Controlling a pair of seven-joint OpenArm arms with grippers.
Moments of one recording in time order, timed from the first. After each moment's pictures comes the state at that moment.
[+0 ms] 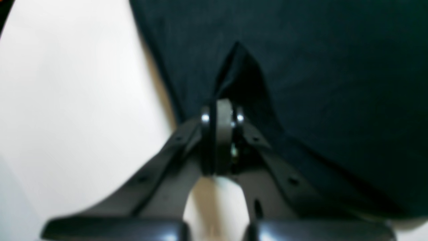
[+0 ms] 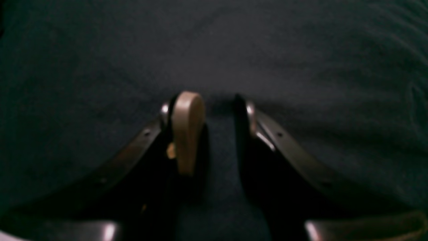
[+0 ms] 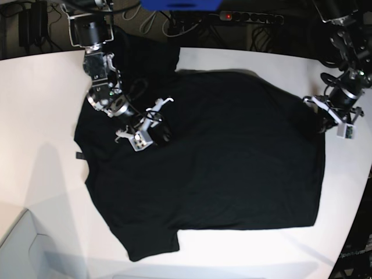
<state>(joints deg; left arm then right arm) 9.8 -17.2 -30.8 86.3 -17.3 -39.8 29.3 3.6 2.8 -2.4 61.7 -8.5 35.6 3.1</state>
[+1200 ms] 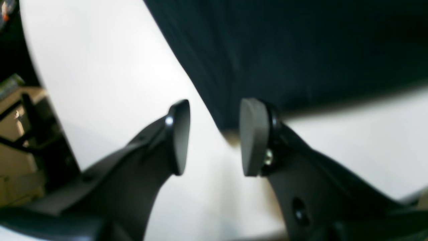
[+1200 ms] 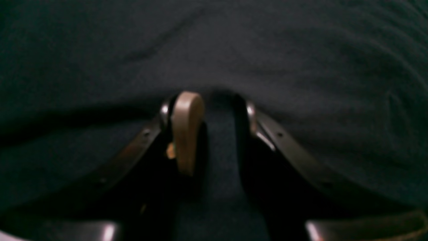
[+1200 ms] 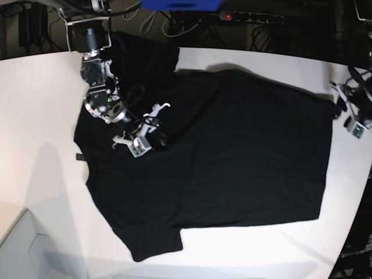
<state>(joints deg) 13.0 -35.8 -22.6 86.2 -12.8 -40.3 29.4 6.0 3.5 -2.4 61.2 -9.3 35.6 1.3</state>
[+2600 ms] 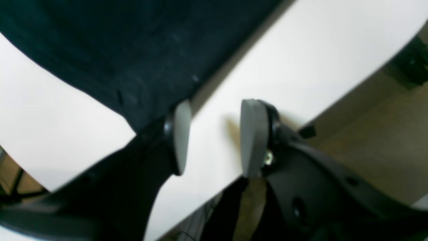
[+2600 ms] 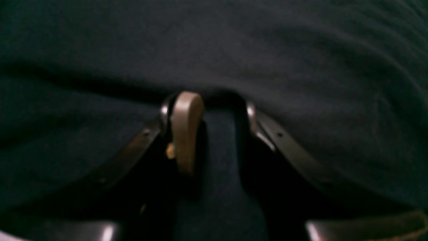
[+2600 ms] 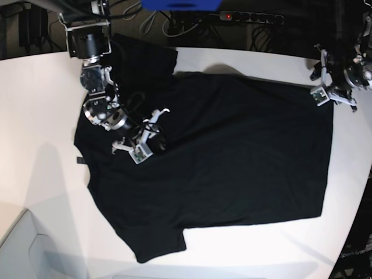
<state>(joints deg) 23.6 -46.5 -3.4 95.7 -9.8 -40.1 34.3 8.4 3.4 -2.4 61.0 -9.5 35.6 -3.0</state>
